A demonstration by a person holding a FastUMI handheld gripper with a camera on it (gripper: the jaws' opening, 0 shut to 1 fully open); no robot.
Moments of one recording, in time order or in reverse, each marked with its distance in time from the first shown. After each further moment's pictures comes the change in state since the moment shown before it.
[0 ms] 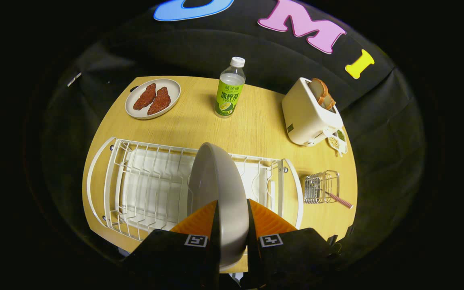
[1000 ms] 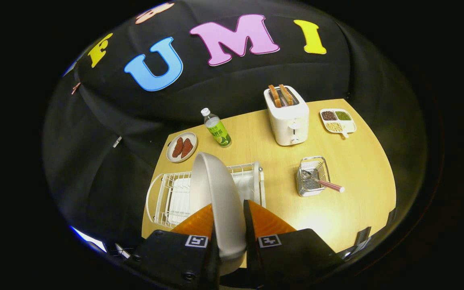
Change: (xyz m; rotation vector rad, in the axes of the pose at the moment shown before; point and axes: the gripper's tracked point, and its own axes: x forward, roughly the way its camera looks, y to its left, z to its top) arm -0.099 -0.161 -0.065 0.402 -0.220 0.492
